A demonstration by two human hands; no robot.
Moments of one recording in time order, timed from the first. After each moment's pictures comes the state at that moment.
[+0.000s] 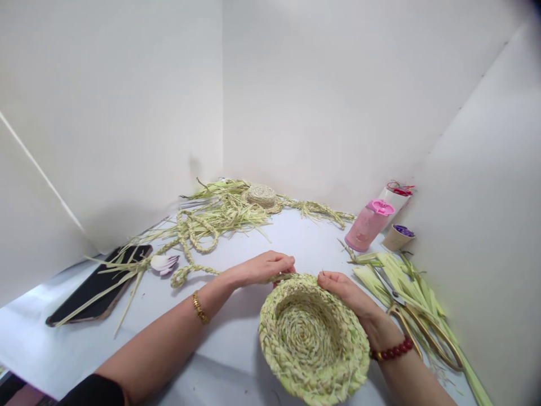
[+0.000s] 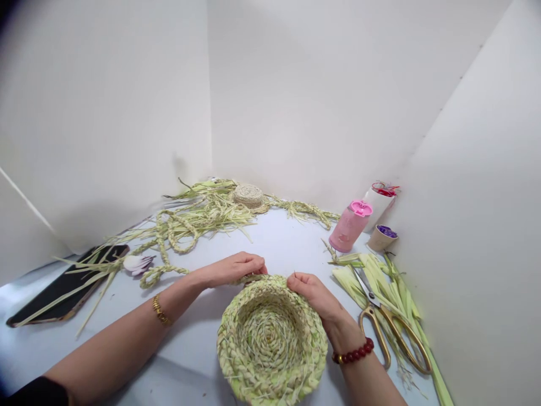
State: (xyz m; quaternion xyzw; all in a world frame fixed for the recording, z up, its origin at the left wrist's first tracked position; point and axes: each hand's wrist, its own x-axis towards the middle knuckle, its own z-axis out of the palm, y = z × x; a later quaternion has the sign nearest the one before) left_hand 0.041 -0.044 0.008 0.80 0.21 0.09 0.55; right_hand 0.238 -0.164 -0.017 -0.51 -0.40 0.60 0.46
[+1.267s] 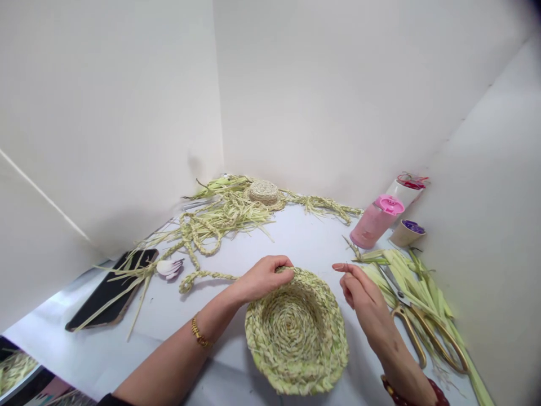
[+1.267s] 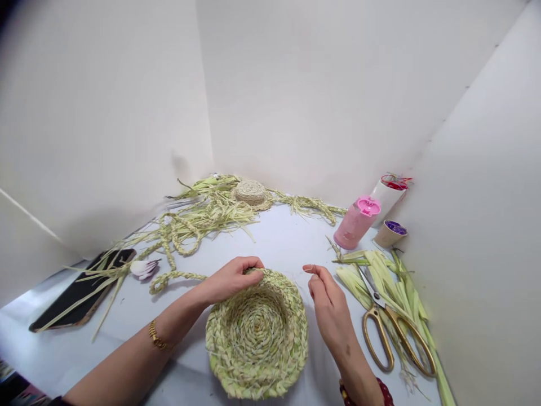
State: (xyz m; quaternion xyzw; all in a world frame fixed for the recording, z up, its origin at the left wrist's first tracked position) left_hand 0.042 -0.061 0.017 0.79 0.30 0.17 0.50; right_hand 0.225 -0.186 0.009 -0.68 -0.46 0.23 0.52
